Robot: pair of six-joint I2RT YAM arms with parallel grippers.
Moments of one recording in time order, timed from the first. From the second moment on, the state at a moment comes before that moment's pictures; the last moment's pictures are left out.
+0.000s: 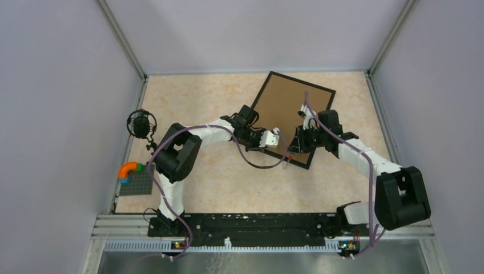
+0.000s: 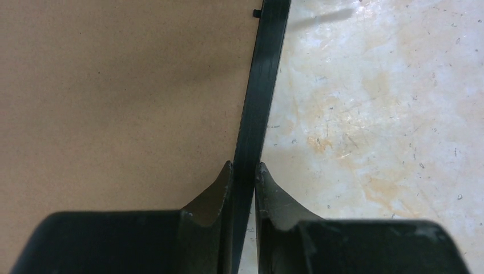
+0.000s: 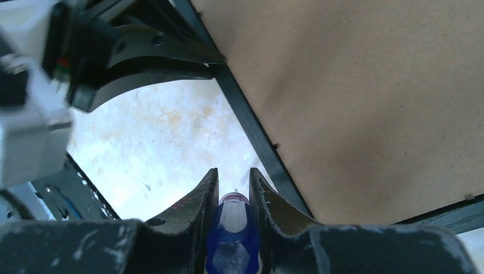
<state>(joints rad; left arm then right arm) -0.65 1.99 1.31 -0.37 0.63 1.02 0.28 1.30 0.75 -0.25 -0.57 0.10</state>
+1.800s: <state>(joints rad) -0.32 1.94 1.31 -0.25 0.32 0.24 0.29 1.55 0.84 -0.04 -0.62 0.30</state>
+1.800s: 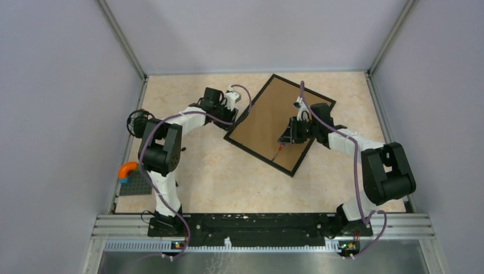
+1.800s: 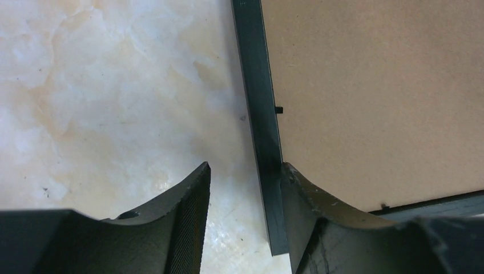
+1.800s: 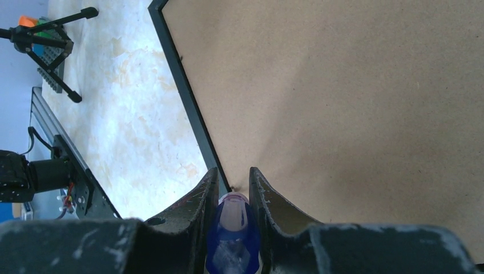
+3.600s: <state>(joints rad) -0.37 2.07 1.47 -0.36 0.27 0.14 0.68 1.36 0.78 -0.03 -0.26 -0.07</state>
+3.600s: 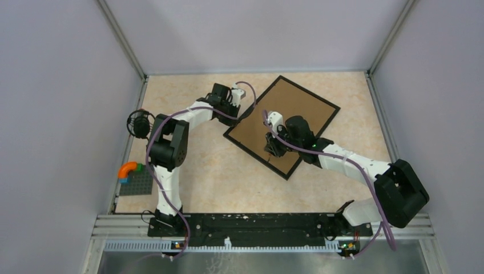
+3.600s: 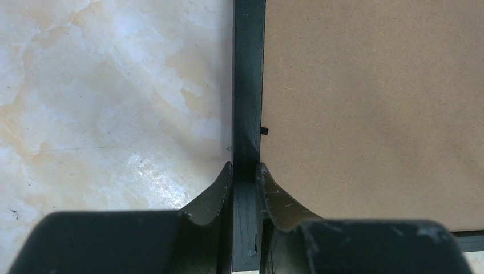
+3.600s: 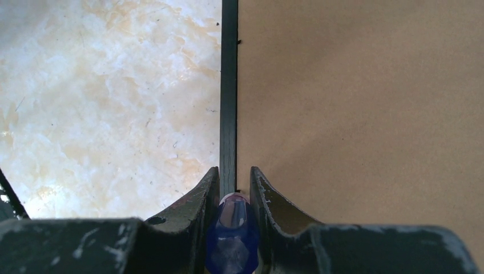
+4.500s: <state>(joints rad) -0.64 1.68 0.96 -0.32 0.73 1.14 0.53 1.46 0.82 -0.01 -0.43 0.11</state>
